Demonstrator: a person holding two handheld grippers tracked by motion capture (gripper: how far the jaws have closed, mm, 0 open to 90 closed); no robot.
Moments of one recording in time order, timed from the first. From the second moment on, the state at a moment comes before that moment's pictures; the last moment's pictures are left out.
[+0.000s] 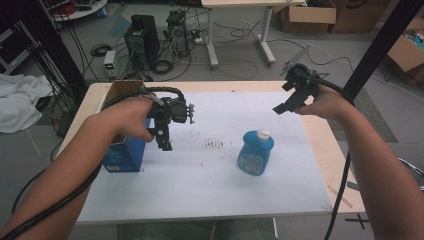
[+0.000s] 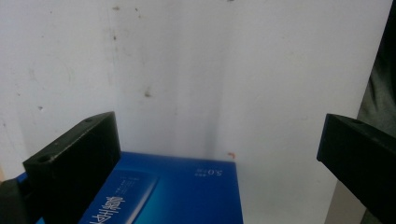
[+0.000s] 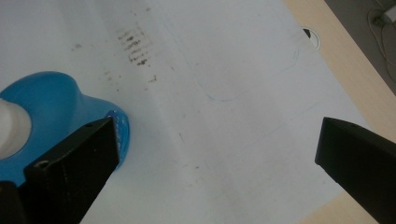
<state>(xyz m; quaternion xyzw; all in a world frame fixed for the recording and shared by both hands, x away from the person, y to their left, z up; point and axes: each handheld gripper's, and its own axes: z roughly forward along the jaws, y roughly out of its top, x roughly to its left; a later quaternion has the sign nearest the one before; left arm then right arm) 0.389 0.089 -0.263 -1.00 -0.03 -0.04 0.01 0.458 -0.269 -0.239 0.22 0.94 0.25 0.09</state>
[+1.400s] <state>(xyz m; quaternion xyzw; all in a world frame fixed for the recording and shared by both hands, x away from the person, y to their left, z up) 0.380 0.106 -0.270 -1.00 -0.04 -0.04 0.00 0.333 -0.306 -0.385 0.20 0.86 0.46 0.07</state>
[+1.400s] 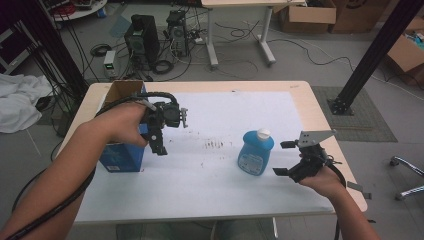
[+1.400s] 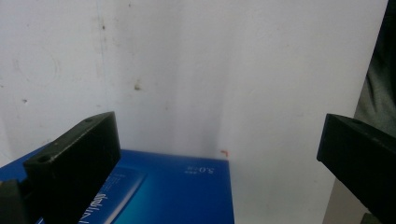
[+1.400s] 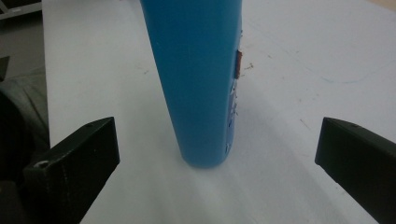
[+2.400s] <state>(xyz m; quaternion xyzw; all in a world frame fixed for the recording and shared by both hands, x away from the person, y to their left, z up) 0.376 0.102 -0.271 -1.00 -0.04 -0.04 0.00 0.335 -0.269 -0.414 0.20 0.83 0.50 0.11</state>
